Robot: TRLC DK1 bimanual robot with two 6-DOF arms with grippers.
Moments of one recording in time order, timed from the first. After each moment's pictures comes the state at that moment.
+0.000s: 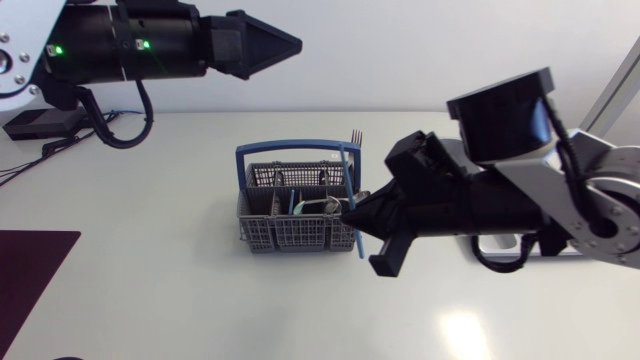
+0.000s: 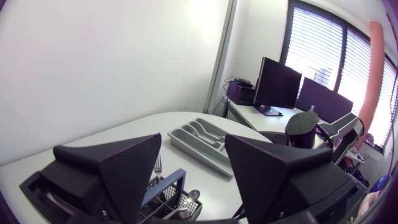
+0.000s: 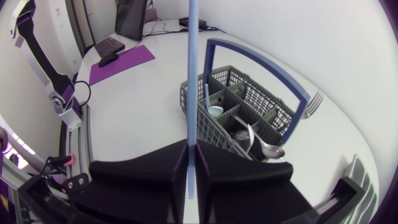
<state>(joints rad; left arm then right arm) -0.39 1.36 1.23 -0.11 0.61 -0.04 0.61 1.19 0.81 -0.29 -0.35 -0.21</state>
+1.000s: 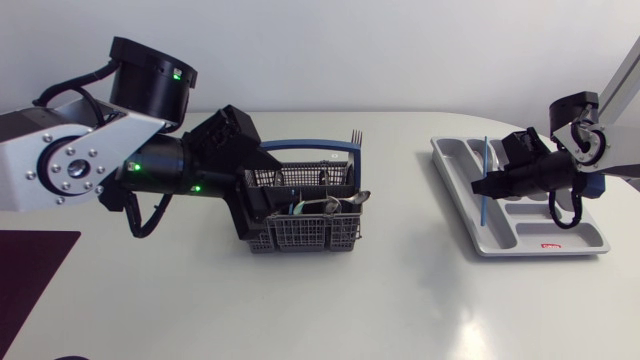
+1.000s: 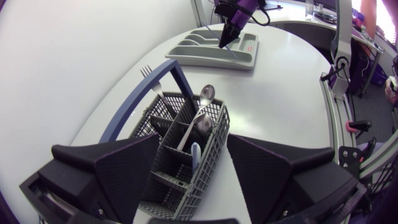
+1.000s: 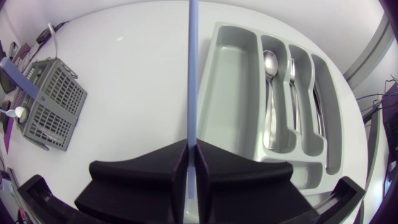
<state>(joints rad) -0.51 1.37 0.96 -0.28 0.35 0.59 -0.21 1.71 1.02 -0.30 -0.28 -0.32</state>
